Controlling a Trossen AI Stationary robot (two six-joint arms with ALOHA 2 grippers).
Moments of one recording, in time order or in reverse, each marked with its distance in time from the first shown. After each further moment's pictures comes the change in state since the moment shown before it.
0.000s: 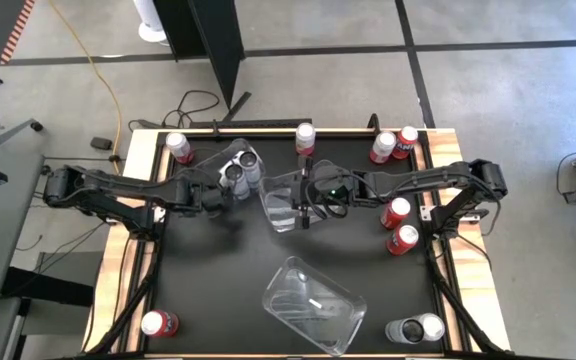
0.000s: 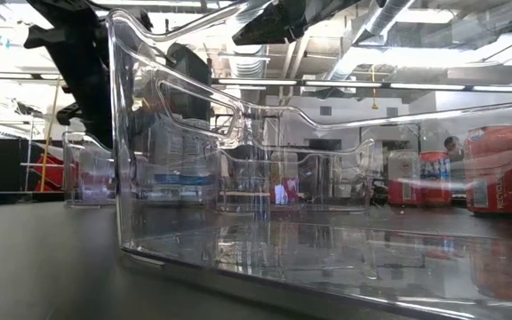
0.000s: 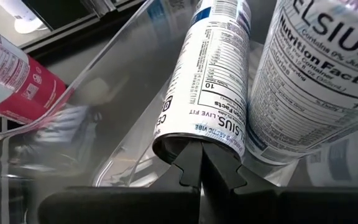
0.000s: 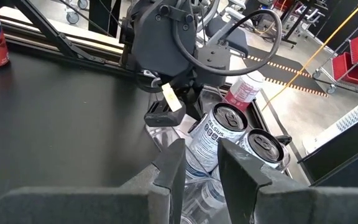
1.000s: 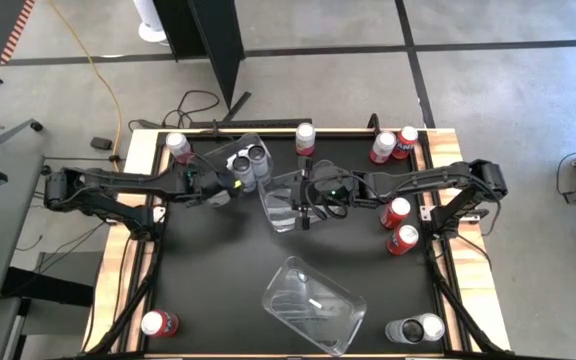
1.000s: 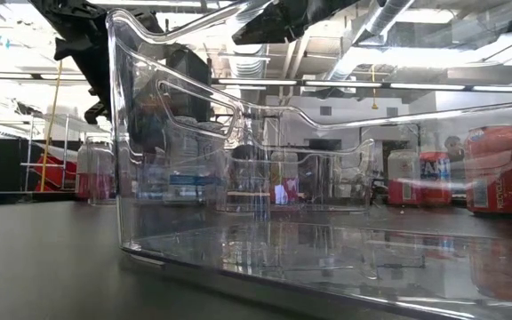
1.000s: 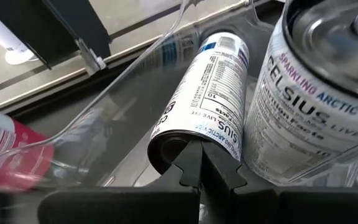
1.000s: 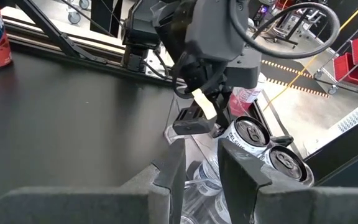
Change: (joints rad) left arm 0.142 0.000 0.000 0.276 0.015 0.286; right arm 0.002 0.000 0.000 -0.001 0.000 0.001
